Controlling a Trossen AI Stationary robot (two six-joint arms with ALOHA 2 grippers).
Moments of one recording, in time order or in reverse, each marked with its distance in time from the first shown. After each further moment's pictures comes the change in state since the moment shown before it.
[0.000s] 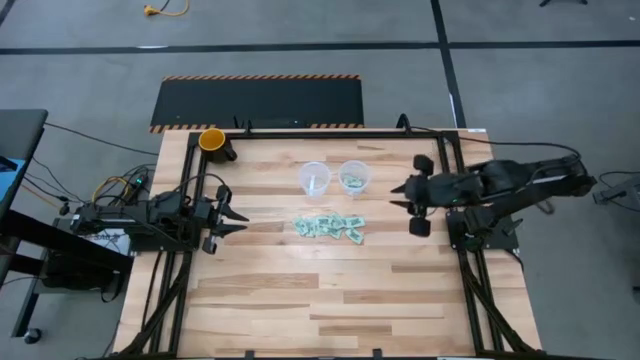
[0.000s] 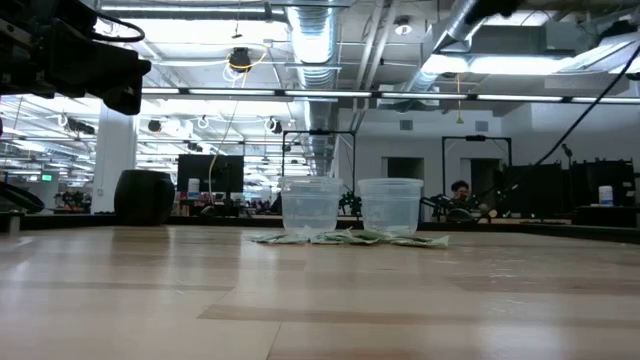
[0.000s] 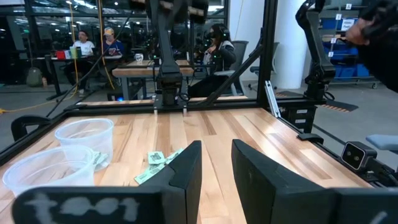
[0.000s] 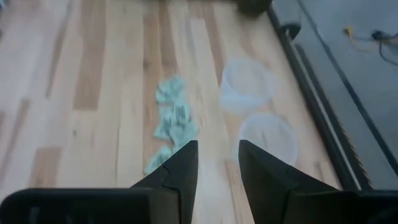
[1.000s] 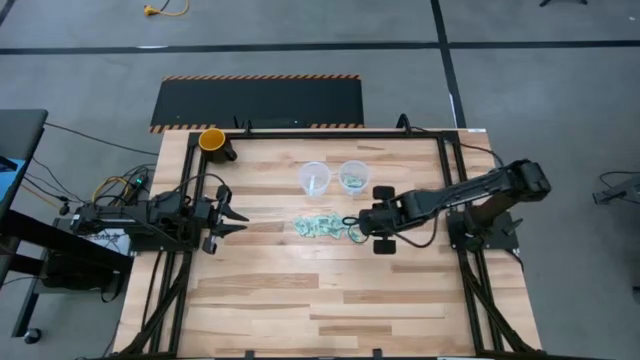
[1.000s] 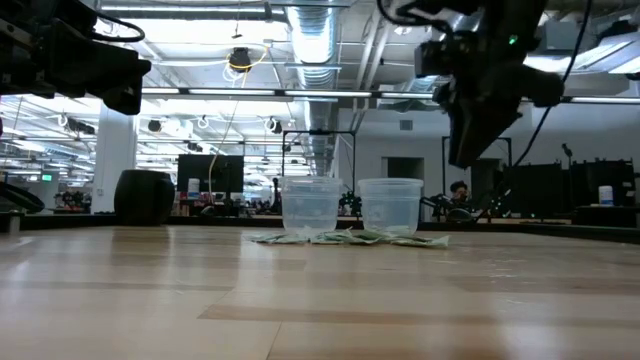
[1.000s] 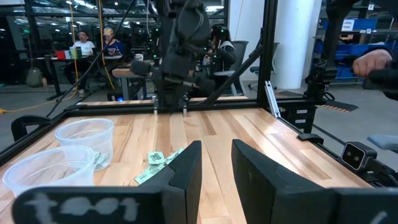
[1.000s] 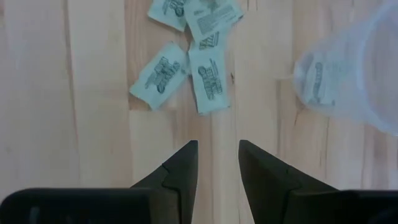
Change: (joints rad) left arm 0.000 0.000 0.000 0.000 0.000 0.000; right arm -0.056 0.525 -0.090 0.066 -0.081 0.012
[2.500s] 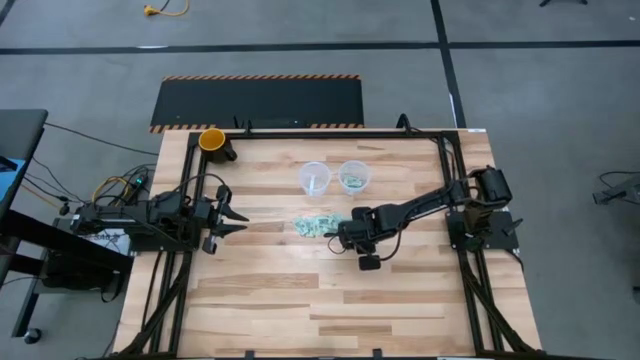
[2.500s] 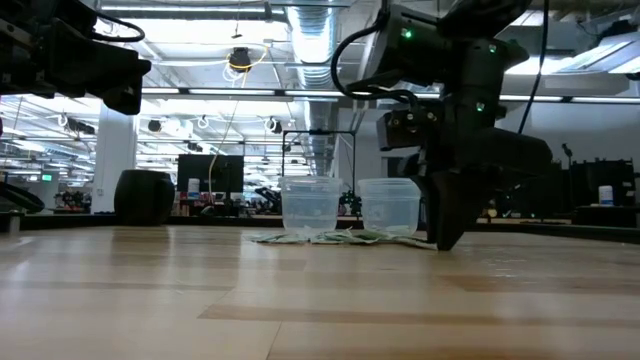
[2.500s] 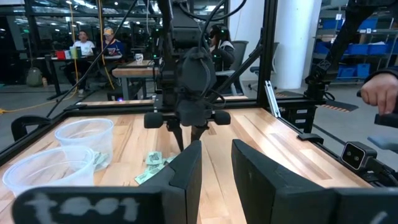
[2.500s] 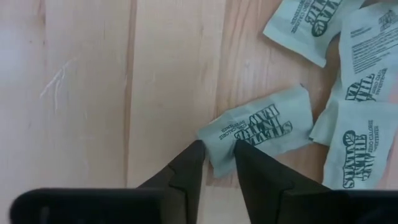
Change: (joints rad) left arm 0.000 0.000 0.000 0.000 0.000 0.000; right arm 0.001 0.305 0.004 0.265 -0.270 -0.067
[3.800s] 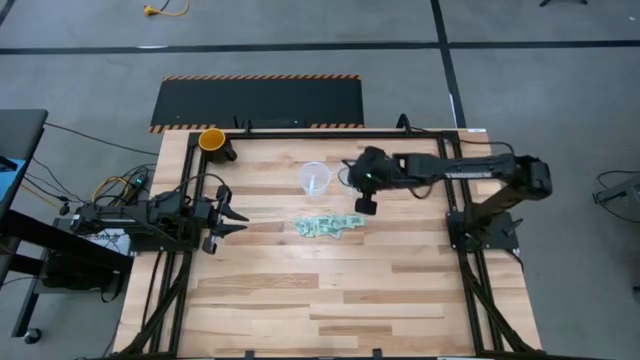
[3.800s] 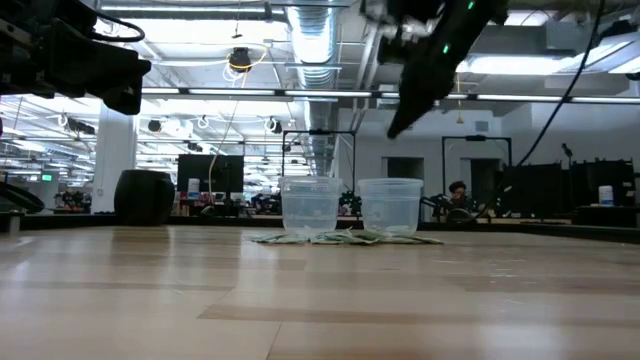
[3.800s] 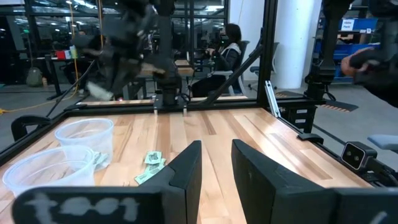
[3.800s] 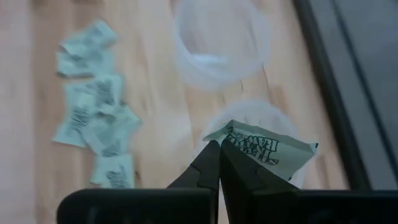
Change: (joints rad) left arm 0.000 0.000 0.000 0.000 0.000 0.000; right arm -0.343 -0.349 0.063 -0.020 0.183 -0.167
